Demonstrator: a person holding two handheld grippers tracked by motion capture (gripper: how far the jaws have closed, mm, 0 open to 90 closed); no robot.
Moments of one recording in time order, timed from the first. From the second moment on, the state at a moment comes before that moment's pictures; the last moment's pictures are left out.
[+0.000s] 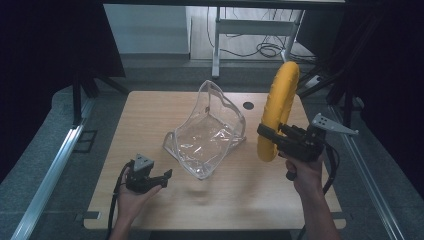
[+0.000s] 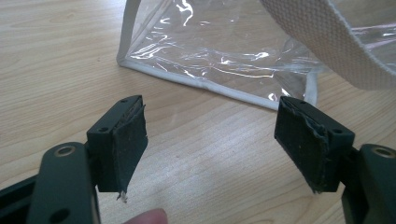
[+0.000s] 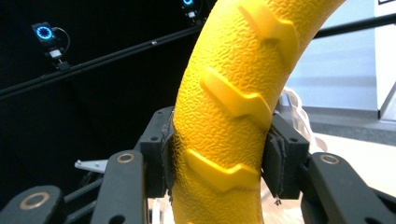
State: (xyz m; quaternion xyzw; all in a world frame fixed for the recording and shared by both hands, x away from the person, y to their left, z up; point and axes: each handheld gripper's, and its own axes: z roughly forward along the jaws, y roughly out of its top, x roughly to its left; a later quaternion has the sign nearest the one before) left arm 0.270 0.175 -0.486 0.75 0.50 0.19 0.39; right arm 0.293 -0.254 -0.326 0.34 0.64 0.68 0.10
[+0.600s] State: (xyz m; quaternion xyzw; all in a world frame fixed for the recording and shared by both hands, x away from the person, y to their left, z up) left arm 0.269 0.177 -0.484 0.75 0.50 0.19 0.39; right arm 0.300 -0.201 -0.288 0.28 0.64 0.70 0.10
